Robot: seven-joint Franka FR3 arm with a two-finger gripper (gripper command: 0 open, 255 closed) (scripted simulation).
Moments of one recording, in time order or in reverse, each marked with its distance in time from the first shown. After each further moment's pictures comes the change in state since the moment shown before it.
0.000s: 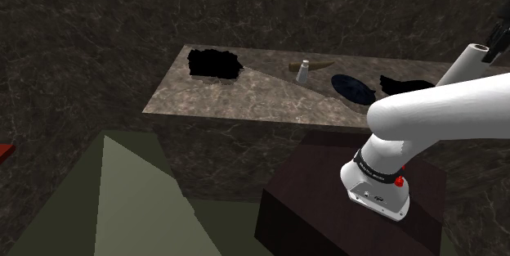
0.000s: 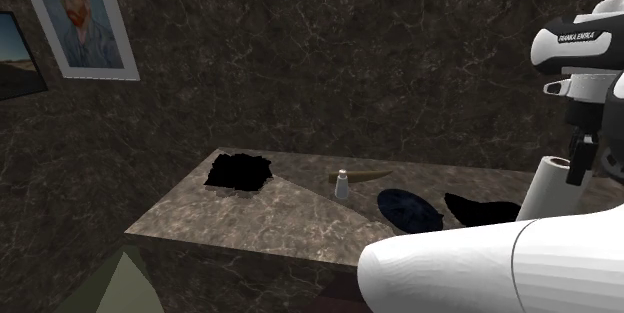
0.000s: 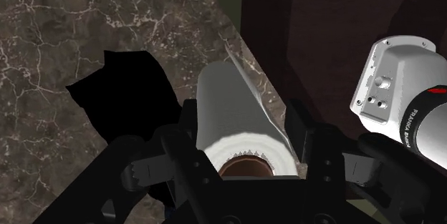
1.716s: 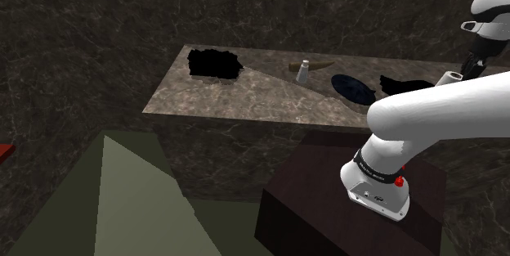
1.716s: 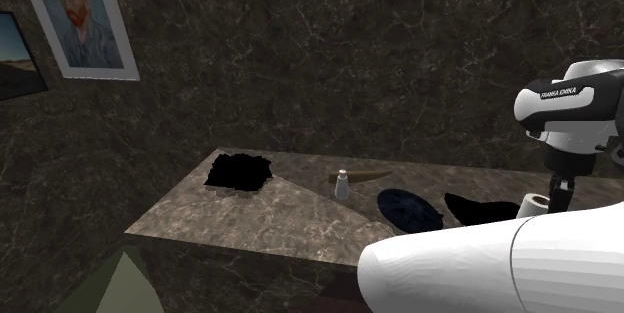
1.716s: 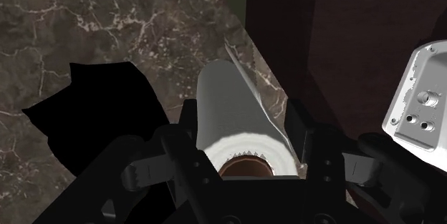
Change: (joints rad) arm 0.003 0.014 -0.144 -0.218 -0.092 0.249 0.051
